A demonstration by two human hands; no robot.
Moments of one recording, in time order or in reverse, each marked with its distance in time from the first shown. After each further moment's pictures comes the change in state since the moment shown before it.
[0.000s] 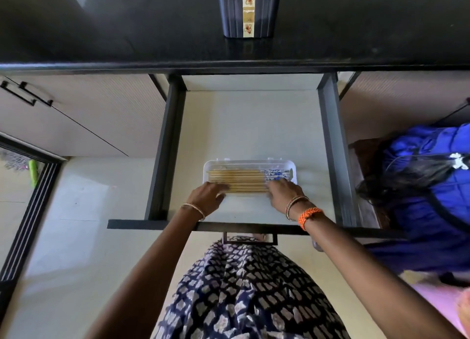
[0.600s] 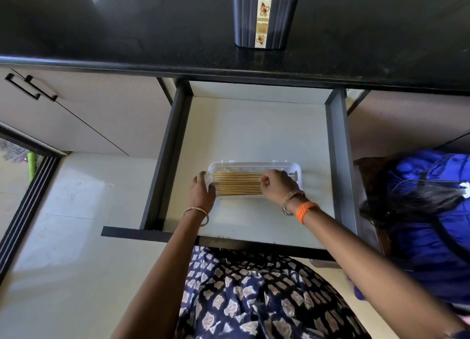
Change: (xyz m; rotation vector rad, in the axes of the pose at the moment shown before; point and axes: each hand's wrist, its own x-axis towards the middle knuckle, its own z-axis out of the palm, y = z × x) left_hand 0.029 -0.006 0.010 -0.607 0.319 -0.476; right_hand 0.047 -0.007 -0.022 0.353 0.116 0.037
